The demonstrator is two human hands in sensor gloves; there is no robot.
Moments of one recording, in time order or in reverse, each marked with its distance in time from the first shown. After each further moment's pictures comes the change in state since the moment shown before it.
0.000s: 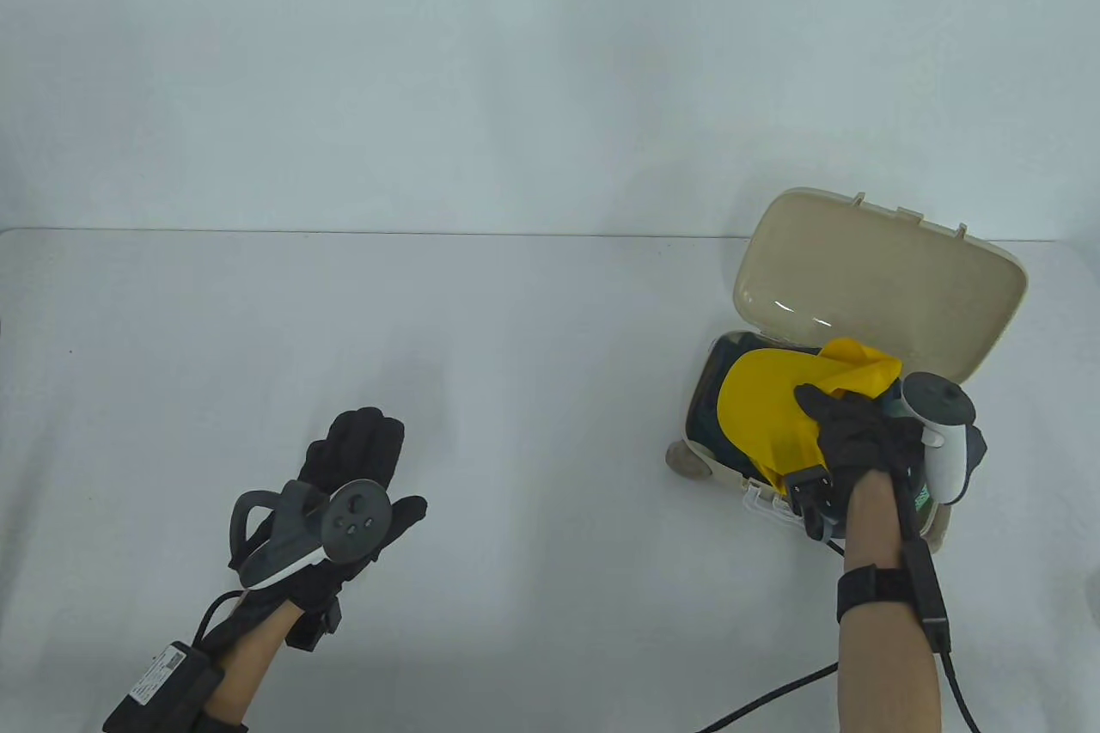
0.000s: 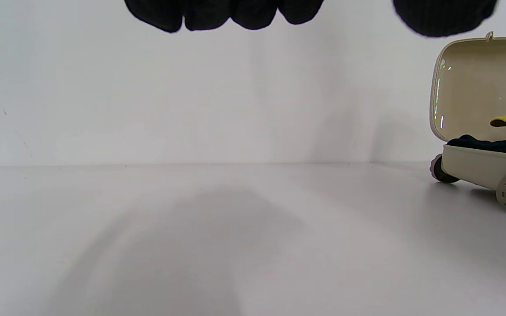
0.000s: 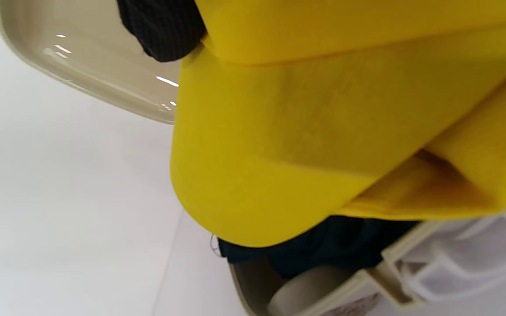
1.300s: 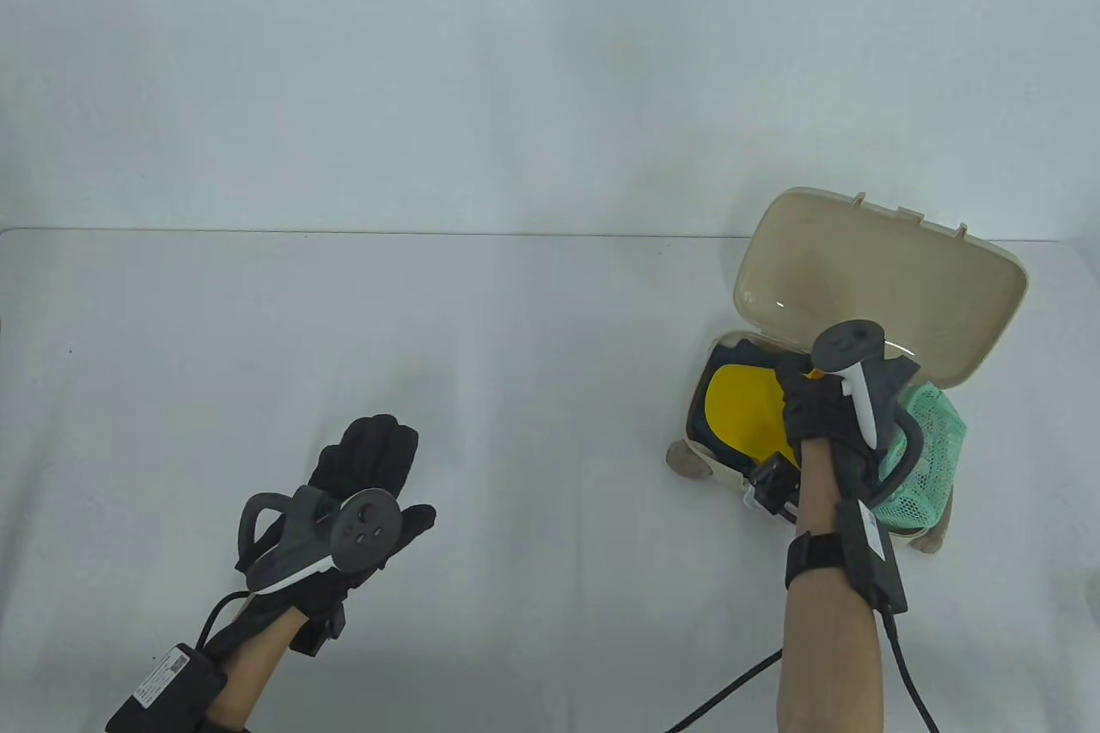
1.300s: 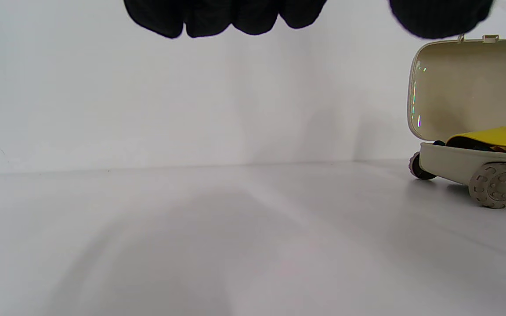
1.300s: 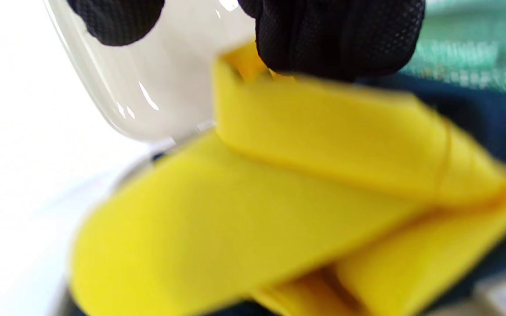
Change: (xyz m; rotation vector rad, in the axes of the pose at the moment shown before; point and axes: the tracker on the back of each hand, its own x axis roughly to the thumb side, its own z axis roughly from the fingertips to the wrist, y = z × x) left_hand 0.009 0.003 0.002 0.006 -0.049 -0.014; right_hand 0.086 0.031 0.046 -0.417 0.070 0.676
